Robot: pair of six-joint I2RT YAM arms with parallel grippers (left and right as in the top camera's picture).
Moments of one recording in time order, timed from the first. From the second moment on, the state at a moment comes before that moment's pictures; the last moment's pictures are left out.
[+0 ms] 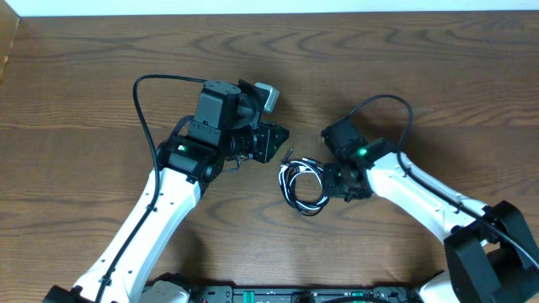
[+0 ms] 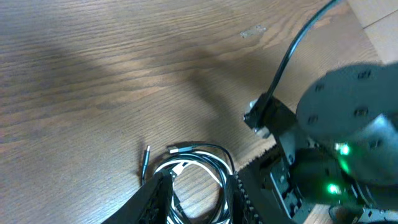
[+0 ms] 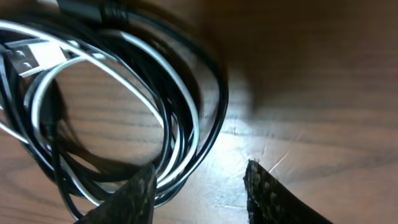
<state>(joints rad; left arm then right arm) -0.39 1.34 1.07 -0.53 0.46 -0.17 0.57 1.64 0.95 -0.74 -0.09 0.67</state>
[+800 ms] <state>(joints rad) -0.39 1.34 1.07 -0.57 0.44 -0.17 0.61 1.71 0.90 -0.55 -0.08 0.80</state>
